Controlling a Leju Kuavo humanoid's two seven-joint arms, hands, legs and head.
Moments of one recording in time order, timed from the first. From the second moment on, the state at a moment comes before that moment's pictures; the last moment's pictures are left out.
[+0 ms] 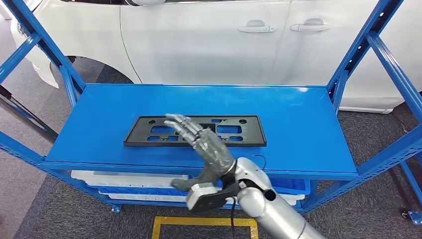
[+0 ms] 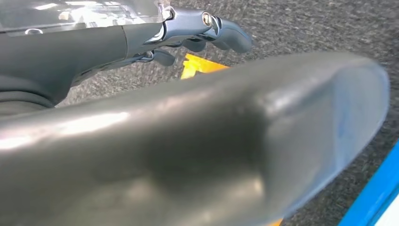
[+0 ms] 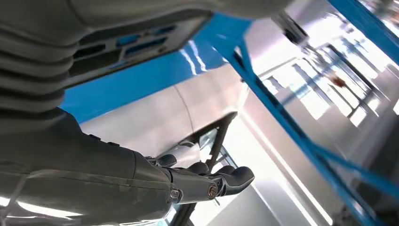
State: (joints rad) left arm -0.09 -0.07 1.25 -0.23 -0.84 -0.01 -0.41; right arm -0.44 0.03 0.74 -1.48 0.71 -0.21 -0.35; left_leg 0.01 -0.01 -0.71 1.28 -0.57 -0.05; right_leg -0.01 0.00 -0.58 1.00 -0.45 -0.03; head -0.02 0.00
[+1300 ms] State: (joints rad) left arm -0.09 -0.07 1.23 -0.23 -0.87 0.01 -0.42; right arm -0.88 0.35 1.18 -0.66 0.92 -0.37 -0.01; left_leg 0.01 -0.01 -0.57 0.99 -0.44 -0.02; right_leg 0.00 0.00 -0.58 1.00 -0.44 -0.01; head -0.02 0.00
